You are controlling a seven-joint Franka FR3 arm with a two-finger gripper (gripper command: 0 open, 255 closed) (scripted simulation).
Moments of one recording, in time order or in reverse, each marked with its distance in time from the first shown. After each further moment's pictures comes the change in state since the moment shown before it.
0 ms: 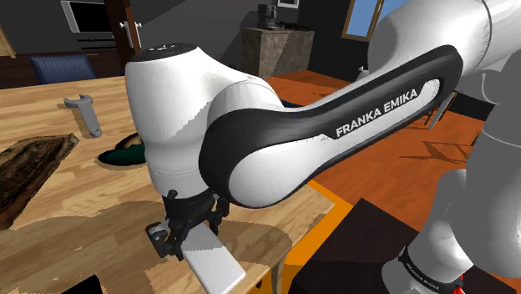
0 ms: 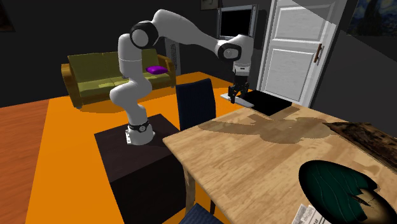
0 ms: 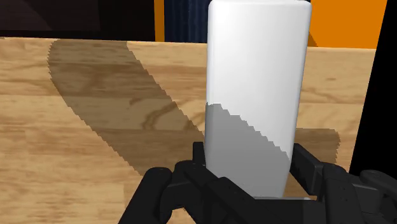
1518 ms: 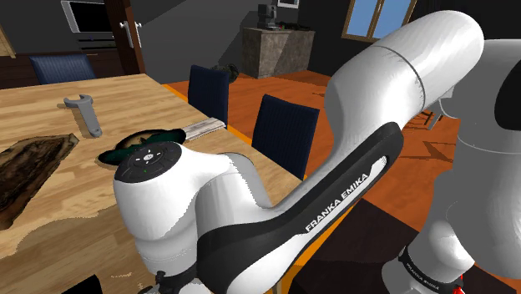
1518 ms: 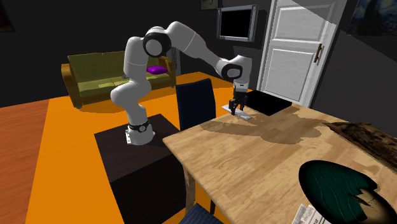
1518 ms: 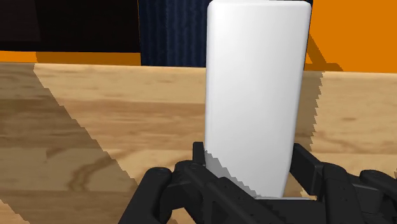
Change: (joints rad) arm 0.092 0.182 -0.005 -0.044 -0.119 0.195 0.153
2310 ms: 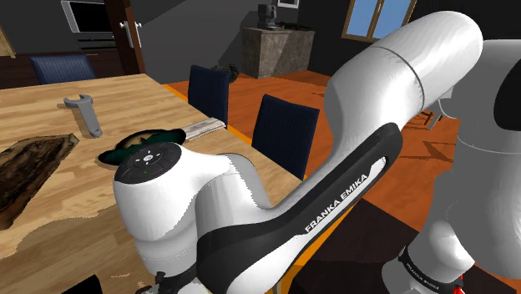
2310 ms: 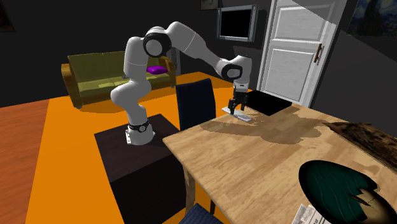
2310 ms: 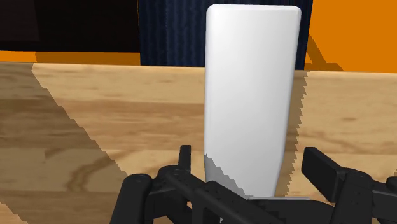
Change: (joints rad) arm 0.001 0.003 -0.001 0.001 -0.002 0.002 0.001
